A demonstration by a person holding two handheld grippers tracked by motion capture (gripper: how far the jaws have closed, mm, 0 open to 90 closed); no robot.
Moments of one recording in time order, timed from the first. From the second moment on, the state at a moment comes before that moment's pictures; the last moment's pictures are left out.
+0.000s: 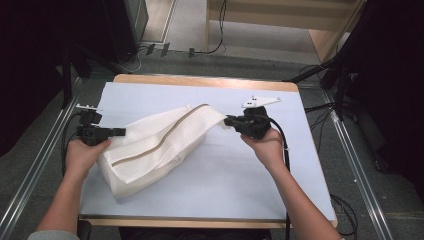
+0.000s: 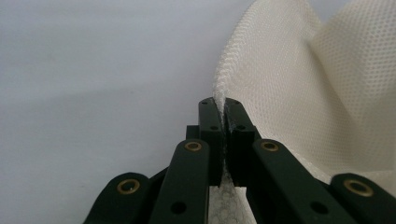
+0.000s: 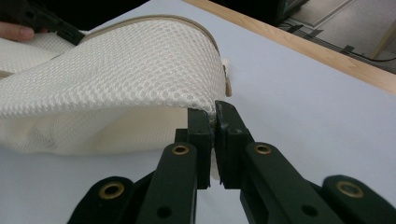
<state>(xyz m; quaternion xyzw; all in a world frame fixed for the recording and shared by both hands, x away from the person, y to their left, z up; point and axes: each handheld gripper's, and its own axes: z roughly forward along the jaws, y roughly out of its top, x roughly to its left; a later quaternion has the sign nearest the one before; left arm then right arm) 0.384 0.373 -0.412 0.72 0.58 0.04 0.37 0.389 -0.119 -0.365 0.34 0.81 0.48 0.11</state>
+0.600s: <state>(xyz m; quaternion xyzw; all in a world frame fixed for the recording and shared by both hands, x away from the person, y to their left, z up) 0.400 0.381 -0.411 0.70 0.60 0.05 0.39 0.360 -0.202 -0.404 0.40 0.80 0.43 0.12</state>
